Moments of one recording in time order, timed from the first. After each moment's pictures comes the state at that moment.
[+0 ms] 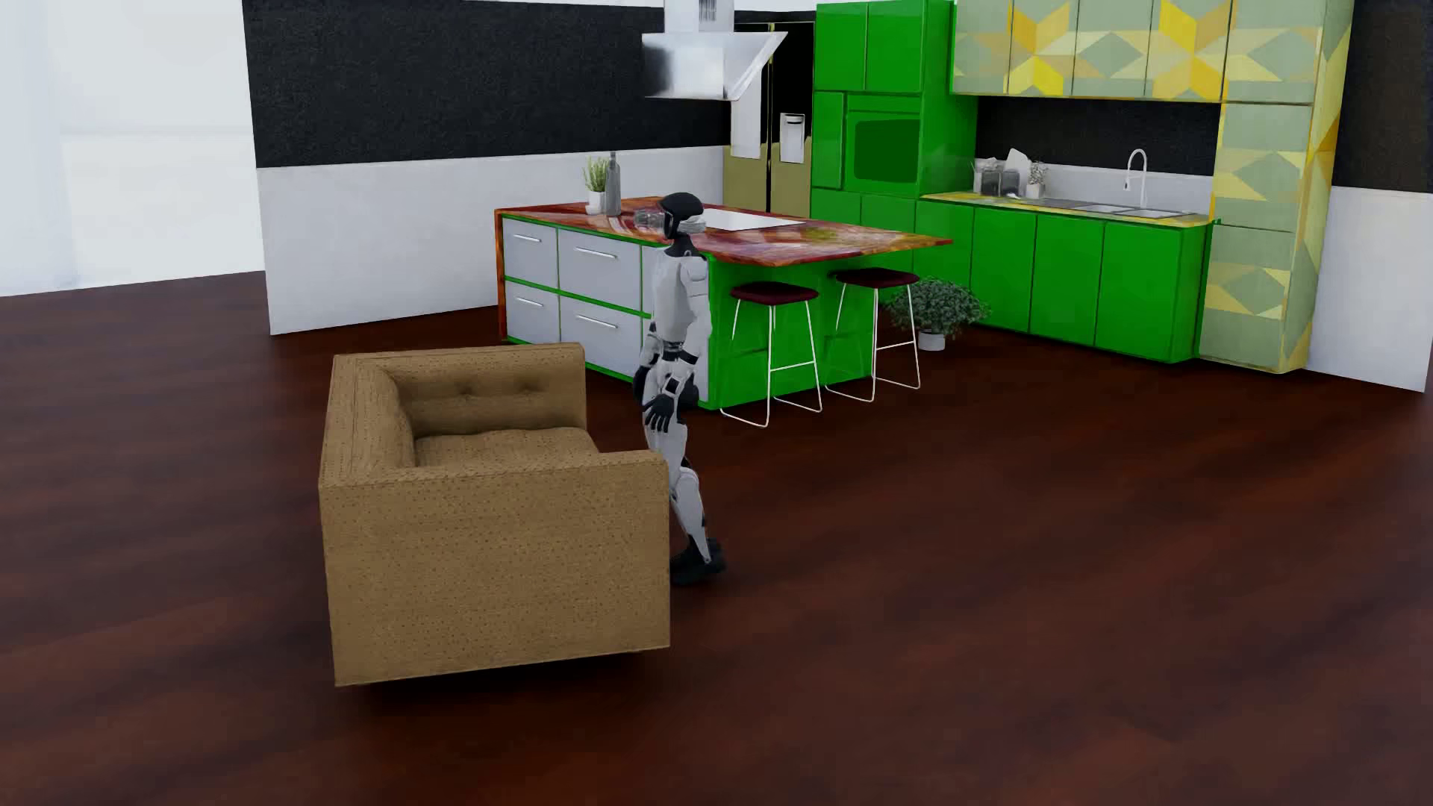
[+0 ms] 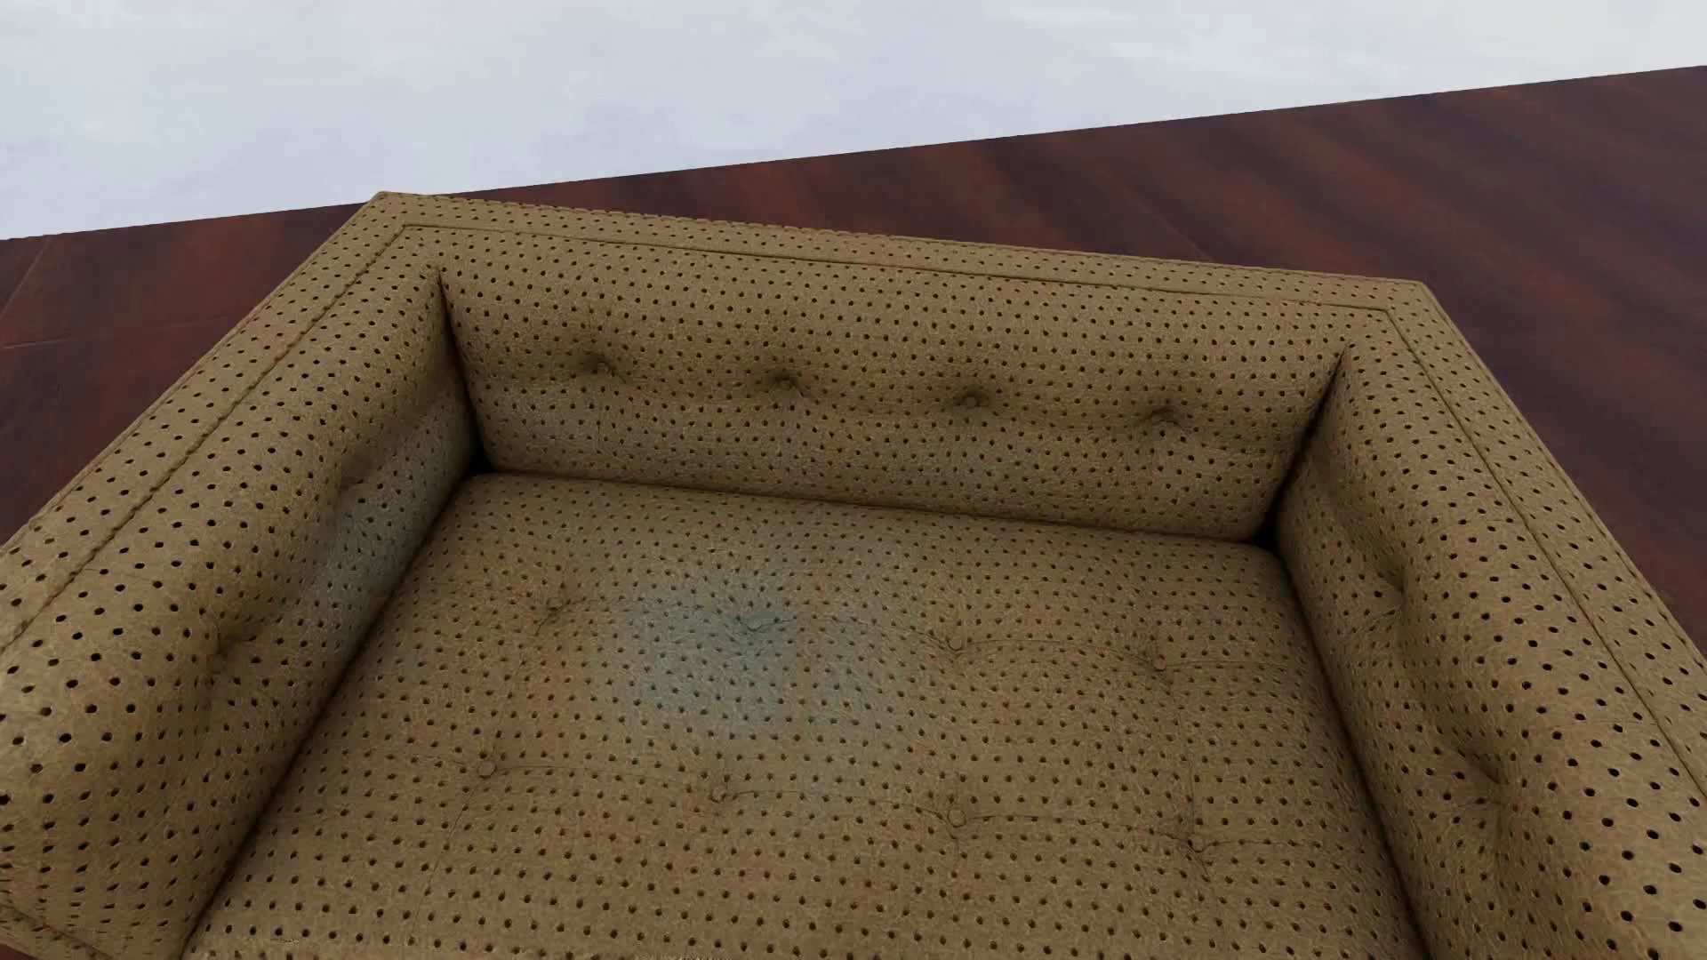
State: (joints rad) body 0.03 0.07 0.06 -0.06 0.11 -0.06 0.00 0.00 -0.02 0.27 0.27 0.10 0.13 -0.03 -0.13 0.34 -0.26 0.00 0.00 -0.57 0.66 0.94 1.02 0.00 0.00 0.00 0.00 0.00 0.00
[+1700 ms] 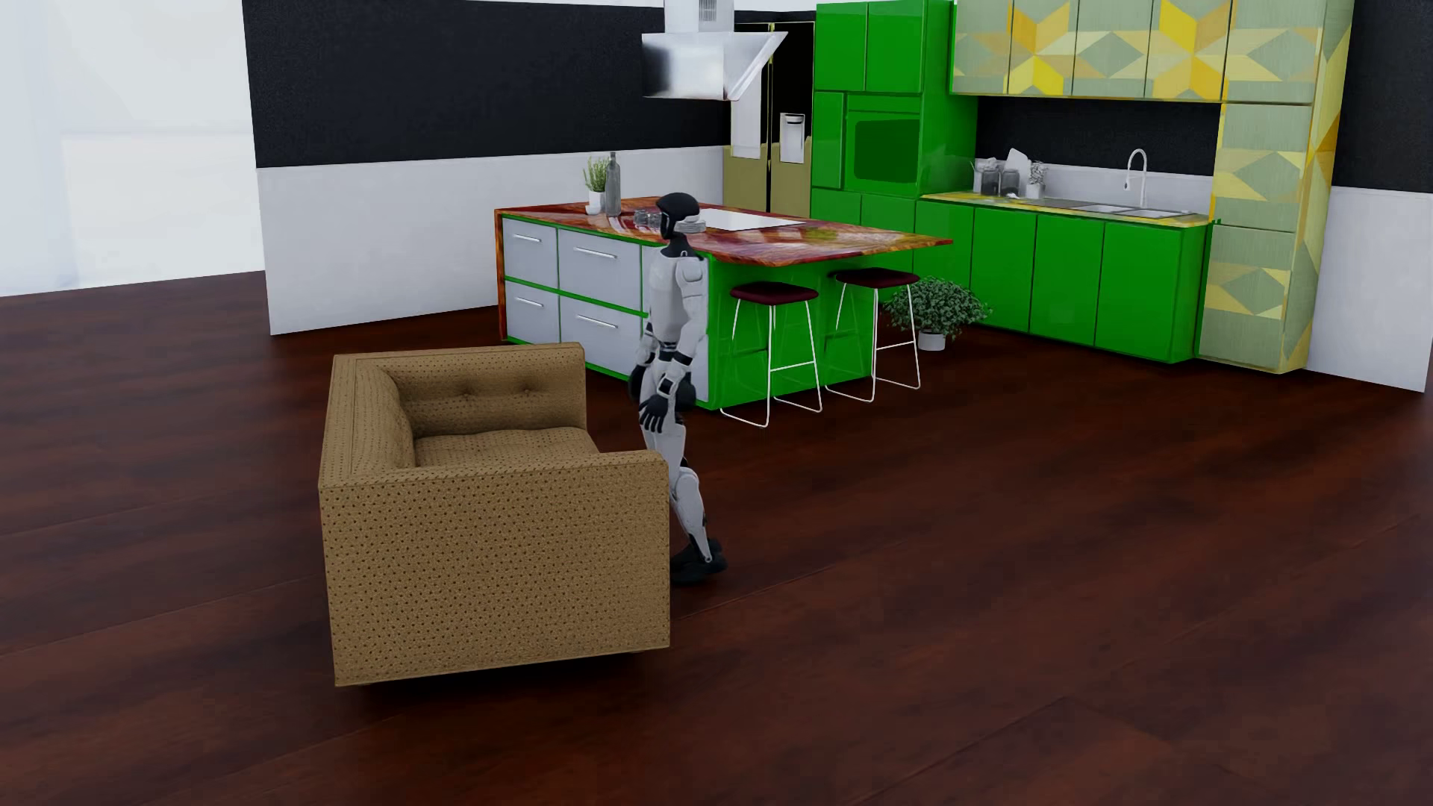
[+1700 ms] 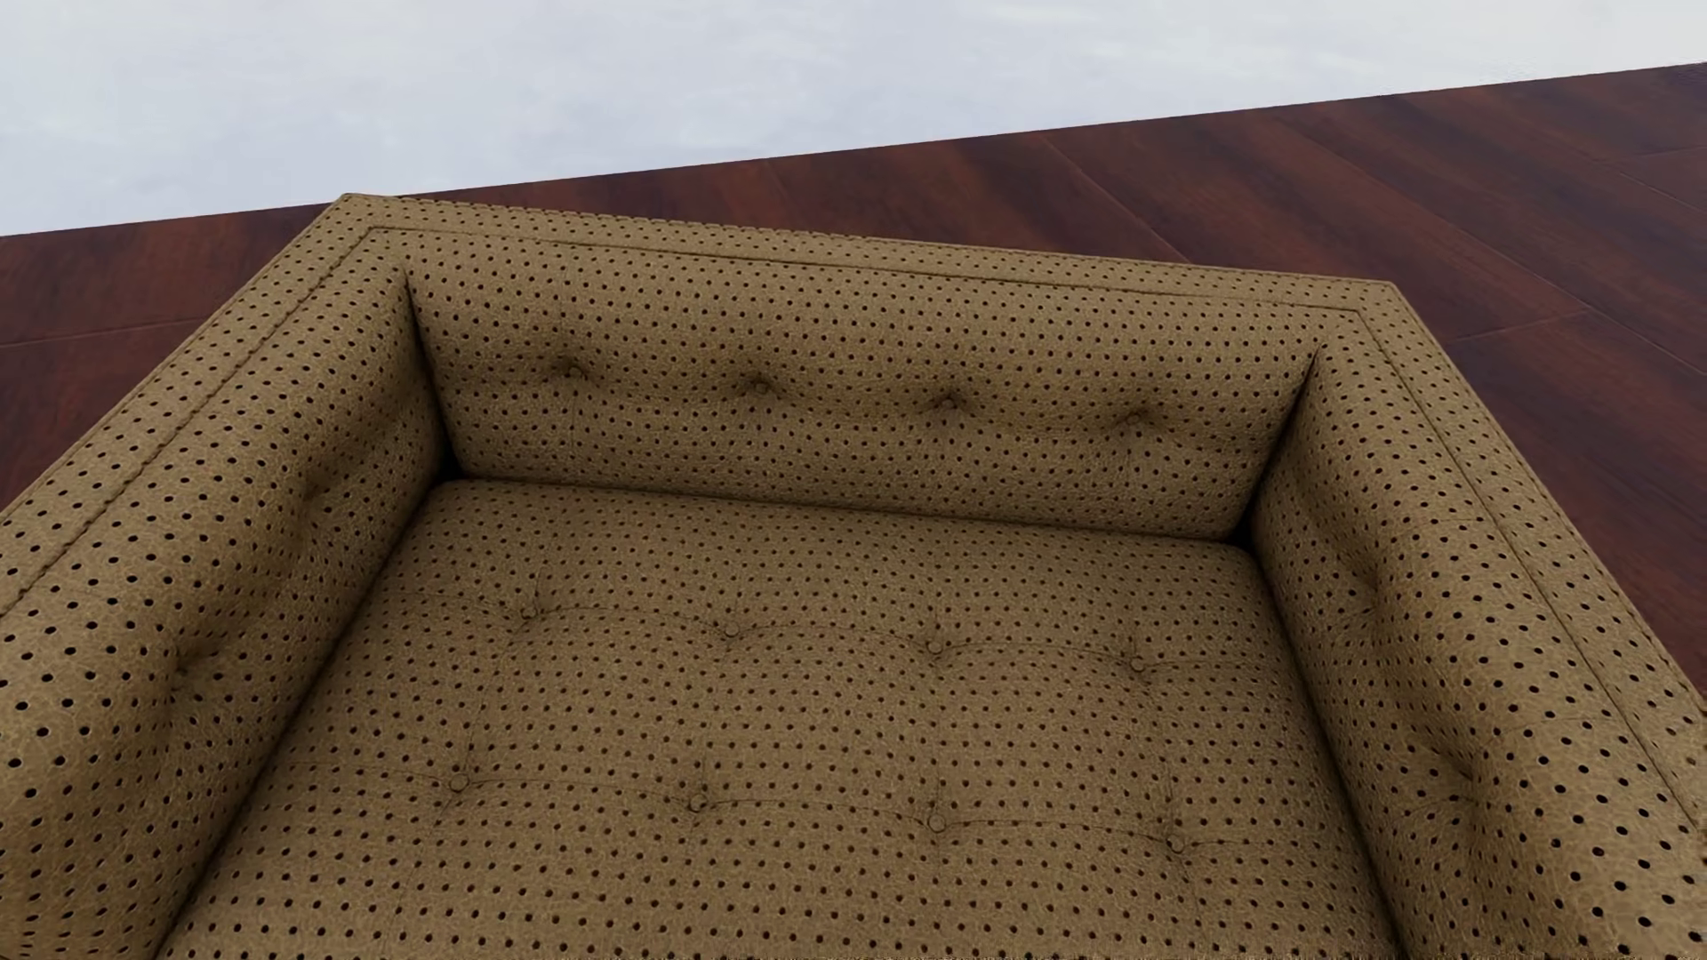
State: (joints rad) body 0.04 0.07 0.03 -0.05 0.13 -0.07 0.00 0.00 -0.03 0.25 0.26 0.08 0.12 -0.06 -0.13 0.34 -0.27 0.00 0.00 -0.58 0.66 0.95 1.03 0.00 0.00 0.00 0.00 0.00 0.00
